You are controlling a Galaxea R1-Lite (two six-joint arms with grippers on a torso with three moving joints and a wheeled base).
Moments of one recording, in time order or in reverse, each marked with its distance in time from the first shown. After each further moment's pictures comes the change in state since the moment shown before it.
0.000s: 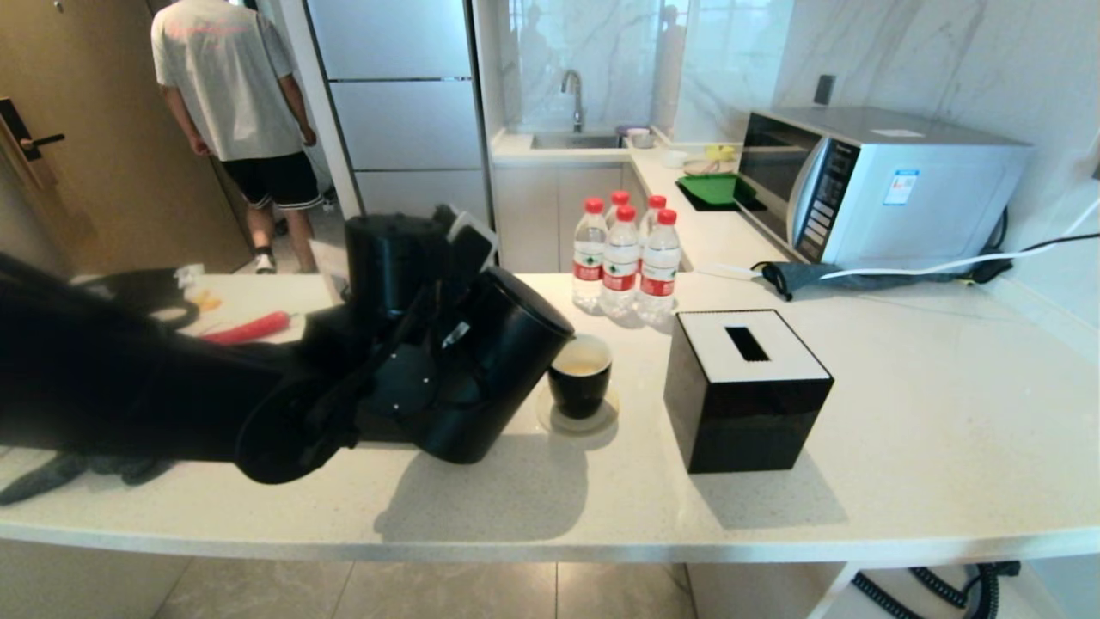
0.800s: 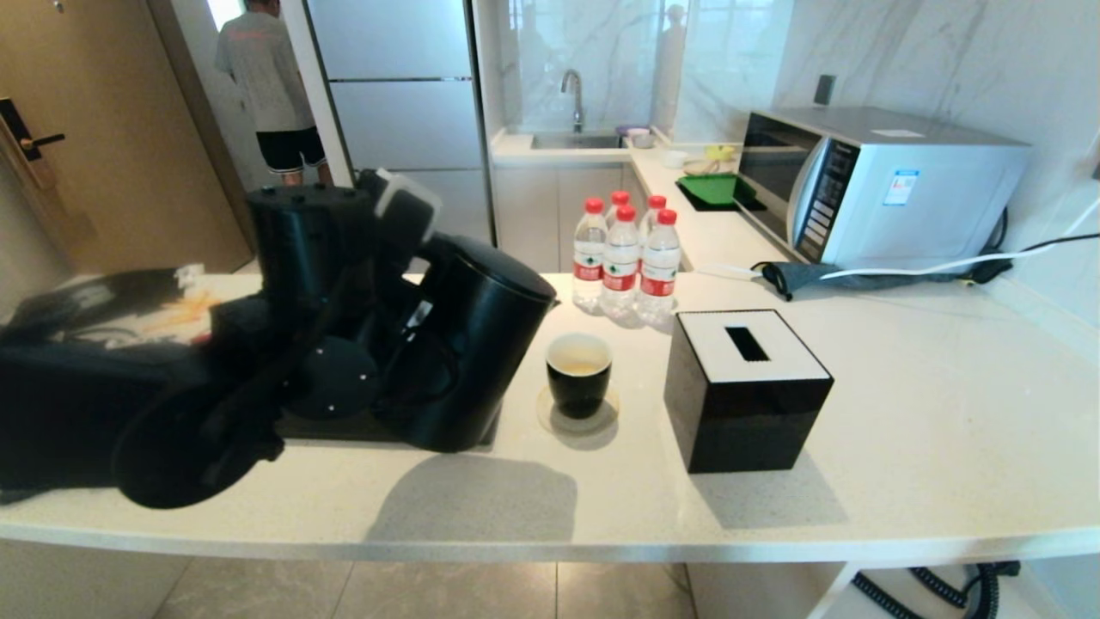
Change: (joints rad) left arm 0.028 -0.147 0.077 0.001 -0.001 -0.110; right arm 0.000 0.000 0.000 0.000 0.000 0.001
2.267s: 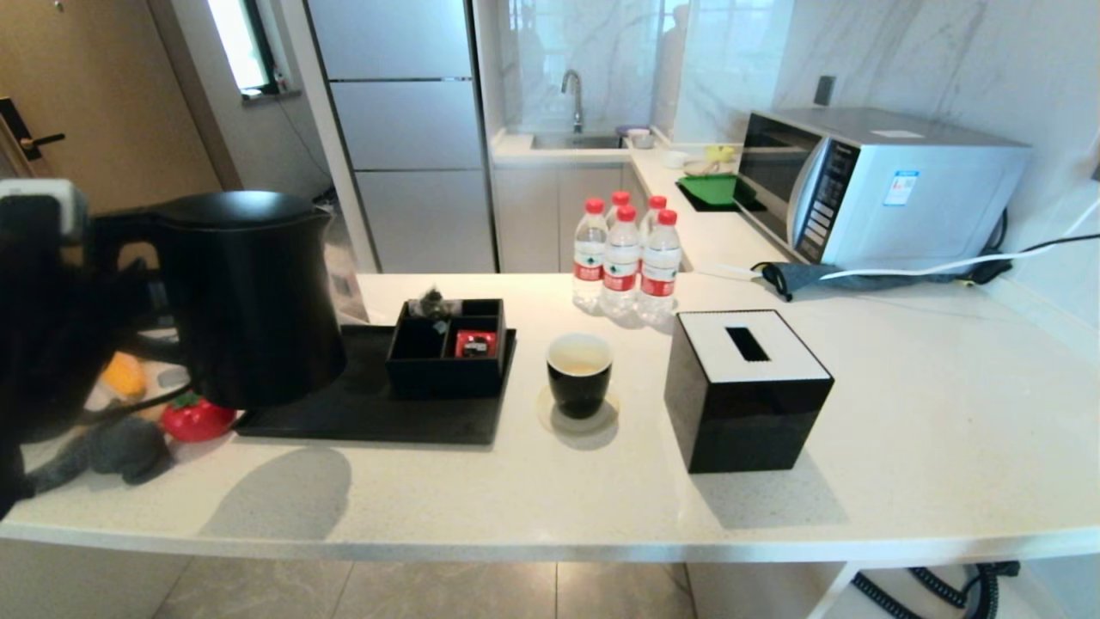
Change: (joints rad) left arm 0.693 -0.133 0.315 -0.353 -0.470 -0.364; right arm 0.000 0.000 0.000 0.000 0.000 0.000
